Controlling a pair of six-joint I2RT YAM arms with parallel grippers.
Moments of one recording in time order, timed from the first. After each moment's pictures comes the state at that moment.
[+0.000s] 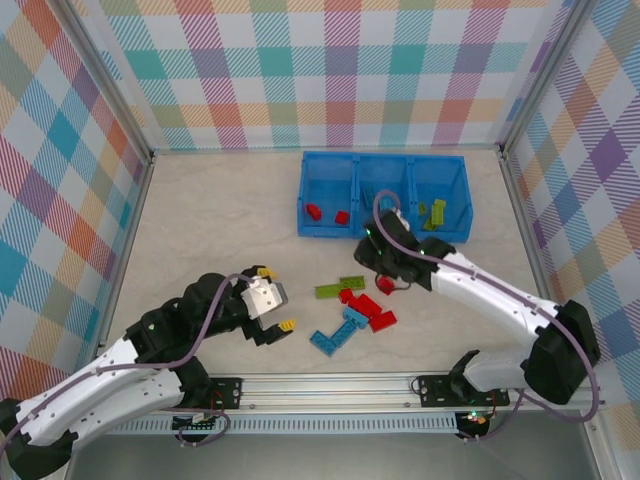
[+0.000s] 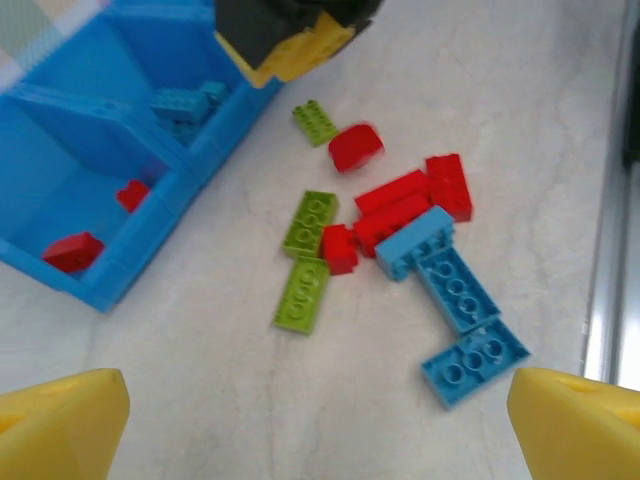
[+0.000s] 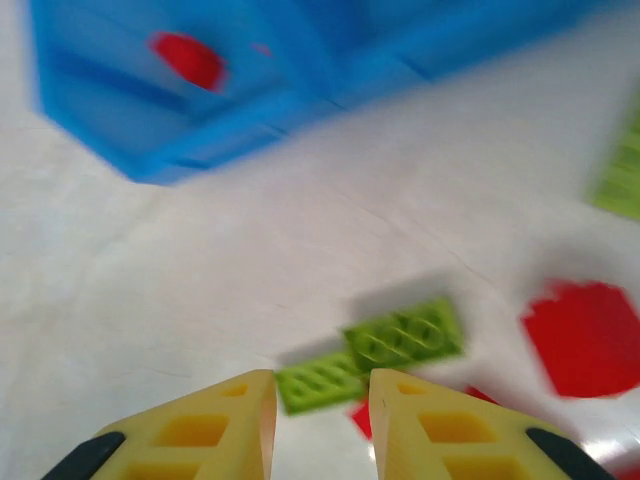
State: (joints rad) left arm -0.90 0.56 0.64 -0.55 0.05 0.32; right arm 0.75 1.35 1.08 -0.60 0.16 1.01
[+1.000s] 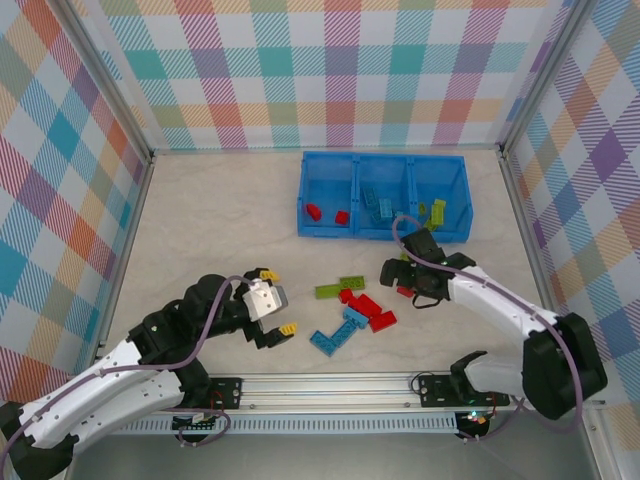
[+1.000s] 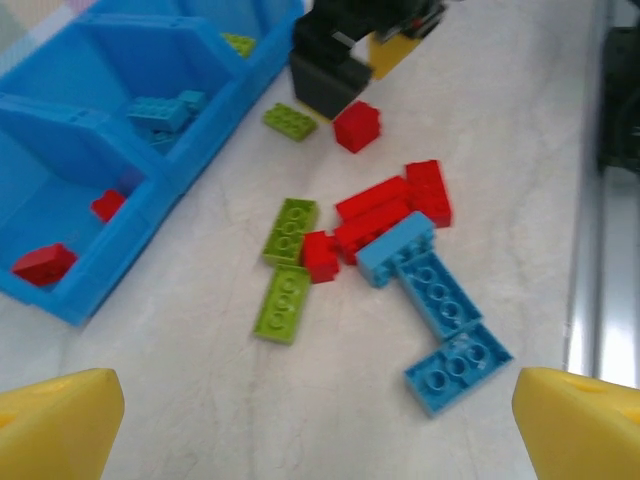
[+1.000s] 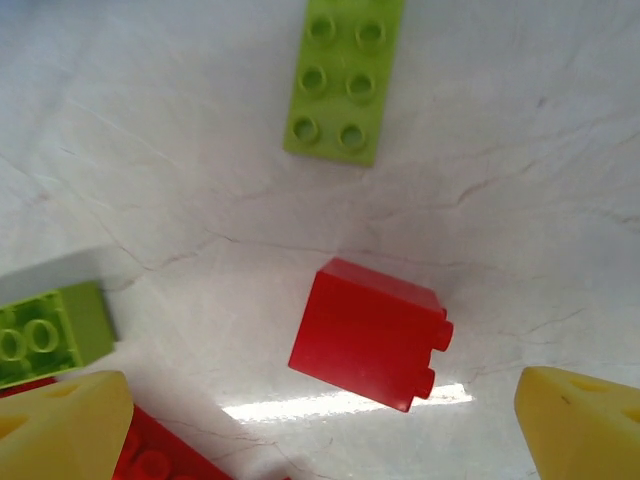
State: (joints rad) left arm -0.88 0.59 0.61 -0.53 0.18 0.34; right arm 0.49 1.26 0.71 -0.62 0.08 0.68
